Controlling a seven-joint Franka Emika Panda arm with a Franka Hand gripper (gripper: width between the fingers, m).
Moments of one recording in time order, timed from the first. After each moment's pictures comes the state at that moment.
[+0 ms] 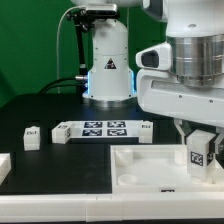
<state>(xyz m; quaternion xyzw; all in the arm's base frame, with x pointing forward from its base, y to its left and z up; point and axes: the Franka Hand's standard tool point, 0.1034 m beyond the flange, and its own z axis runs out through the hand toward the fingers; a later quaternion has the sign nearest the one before) 0.621 0.116 0.082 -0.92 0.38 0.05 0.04</state>
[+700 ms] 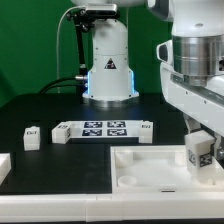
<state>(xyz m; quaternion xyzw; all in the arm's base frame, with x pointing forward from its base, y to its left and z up) 0.623 0.123 0.083 -0.81 0.59 0.06 0.02</state>
